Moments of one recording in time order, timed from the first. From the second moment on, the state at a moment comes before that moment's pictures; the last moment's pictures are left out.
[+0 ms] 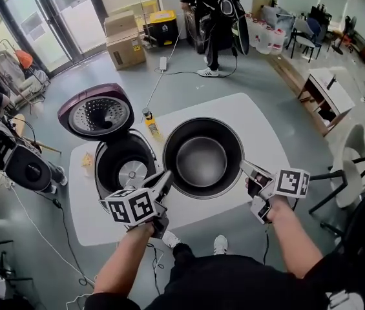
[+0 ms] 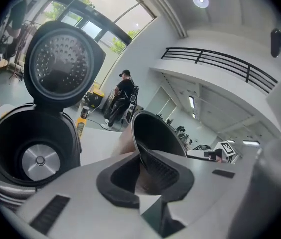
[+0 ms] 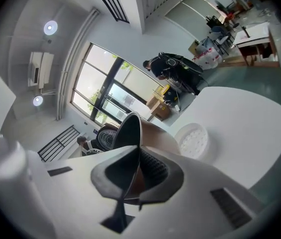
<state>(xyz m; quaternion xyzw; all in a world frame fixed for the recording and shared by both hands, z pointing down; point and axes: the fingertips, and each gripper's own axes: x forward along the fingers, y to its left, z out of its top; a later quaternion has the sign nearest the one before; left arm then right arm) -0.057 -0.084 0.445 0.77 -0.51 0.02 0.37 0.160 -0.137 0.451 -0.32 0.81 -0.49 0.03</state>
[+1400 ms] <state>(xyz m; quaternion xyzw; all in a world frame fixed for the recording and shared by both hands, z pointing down) -0.026 -0.023 0.594 0.69 -0.54 0.04 0.47 0.181 -0.099 0.585 -0.31 0.77 -0.56 -0.07</state>
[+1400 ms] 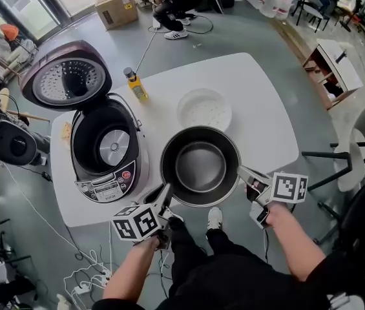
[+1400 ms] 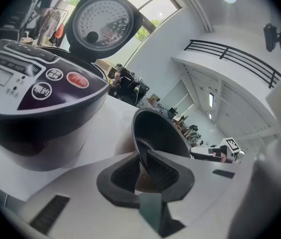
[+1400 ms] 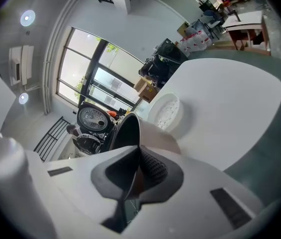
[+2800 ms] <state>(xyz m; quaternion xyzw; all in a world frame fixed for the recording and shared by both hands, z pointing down) -0.022 -0.066 0.630 0.70 -0.57 0.04 0.43 0.181 -0.145 0.630 -0.37 0.79 -0.49 -0.10</state>
